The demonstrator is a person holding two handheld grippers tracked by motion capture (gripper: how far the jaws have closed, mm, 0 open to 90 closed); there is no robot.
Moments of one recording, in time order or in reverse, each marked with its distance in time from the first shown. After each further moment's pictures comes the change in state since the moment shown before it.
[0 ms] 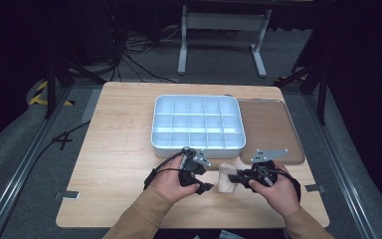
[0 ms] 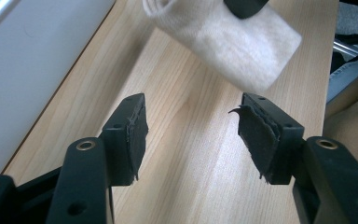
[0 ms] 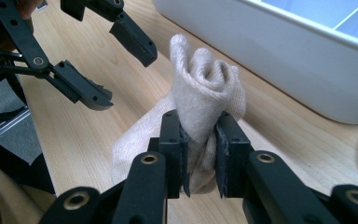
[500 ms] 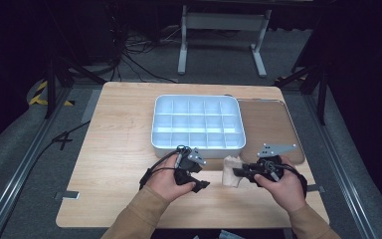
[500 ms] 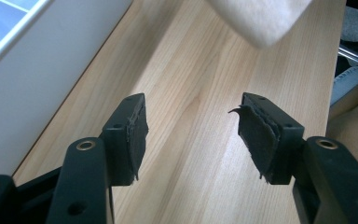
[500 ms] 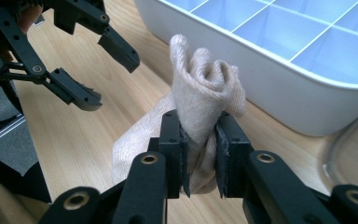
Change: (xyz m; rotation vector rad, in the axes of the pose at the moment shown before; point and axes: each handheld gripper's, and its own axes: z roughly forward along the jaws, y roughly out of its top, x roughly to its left) left arm 0.004 -0.006 -0.013 -0.013 0.031 -0.022; right arm -0.007 0.012 -0.018 -0.039 -0.032 -0.006
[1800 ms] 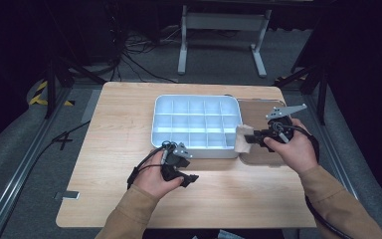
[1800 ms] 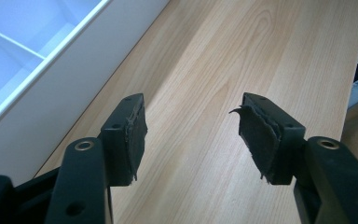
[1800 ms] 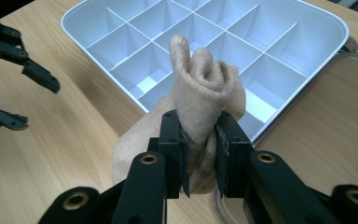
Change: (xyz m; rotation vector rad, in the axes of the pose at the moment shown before) left arm 0.014 -0.016 -0.025 -0.027 0.061 -0.068; right arm -0.048 0.078 -0.028 0.064 -0.129 -0.036
